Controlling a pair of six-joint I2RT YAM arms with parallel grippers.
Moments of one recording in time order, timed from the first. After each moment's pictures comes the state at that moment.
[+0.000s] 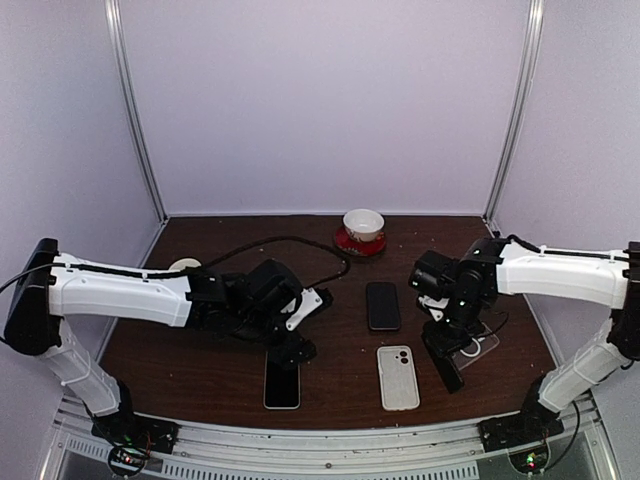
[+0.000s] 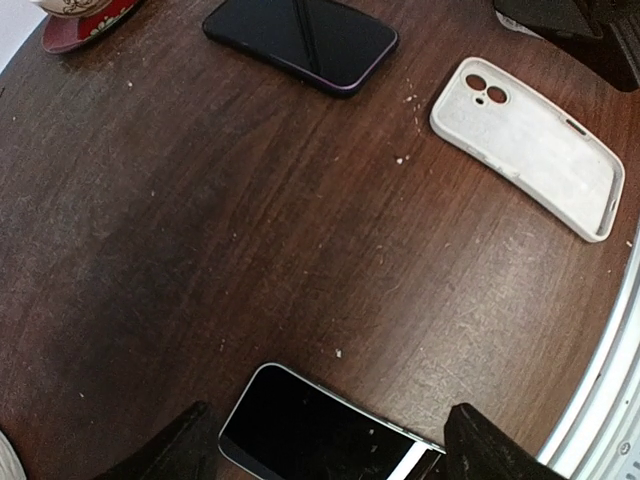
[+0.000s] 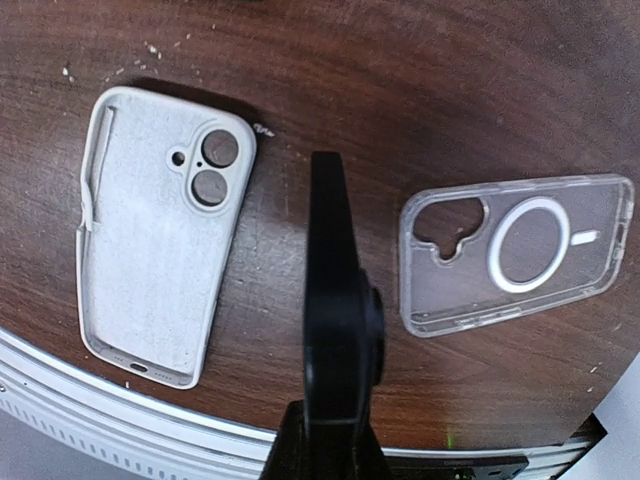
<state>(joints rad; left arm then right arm) -1.12 1.56 1.05 -0.42 -0.11 -0.08 0.83 1.42 1.04 -1.15 0.08 0.50</state>
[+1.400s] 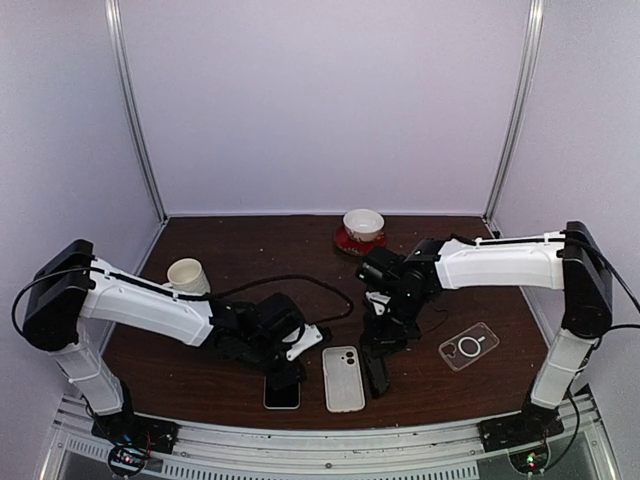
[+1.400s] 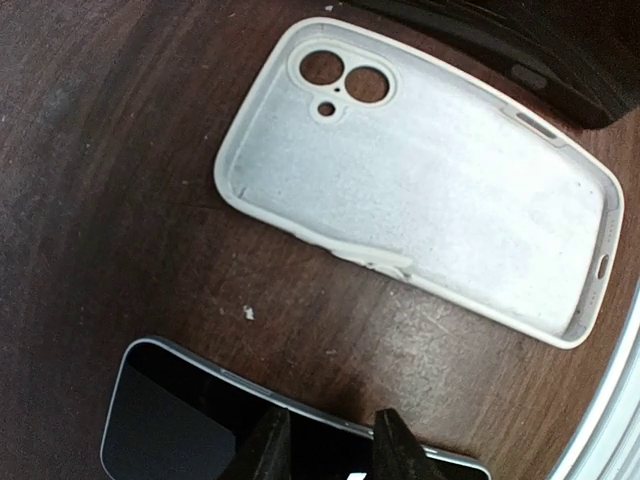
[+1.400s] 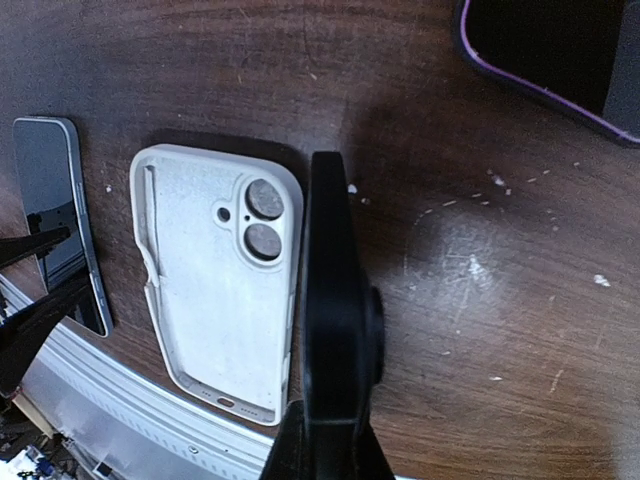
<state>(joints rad) -1.12 1.69 0.91 -0.30 0.04 -0.05 0.90 1.77 1.26 -0.89 -0.25 0.73</state>
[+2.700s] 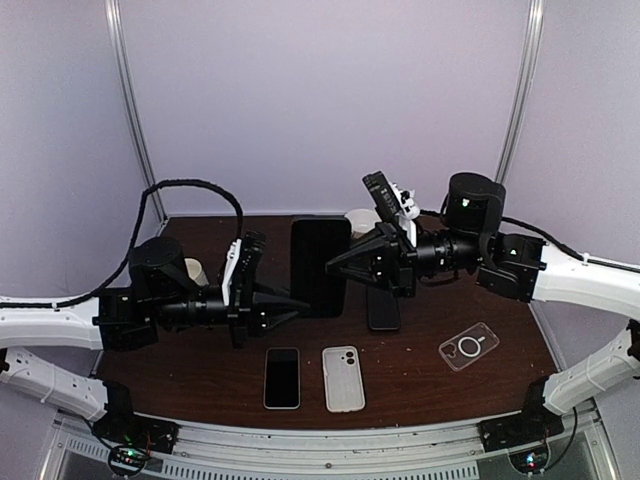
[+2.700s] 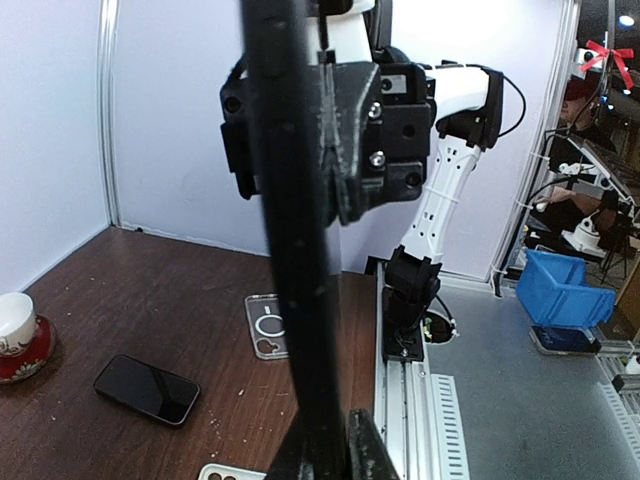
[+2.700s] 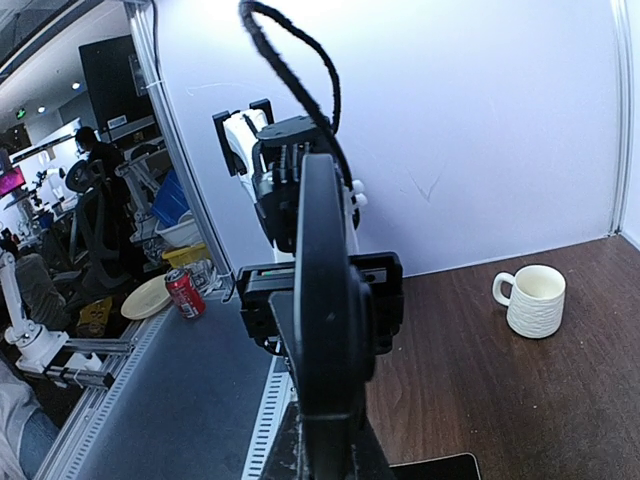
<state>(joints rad) -1.12 1.07 0.73 0.30 0.36 -0.10 0.97 1.27 1.08 0.15 -0.71 0.22</state>
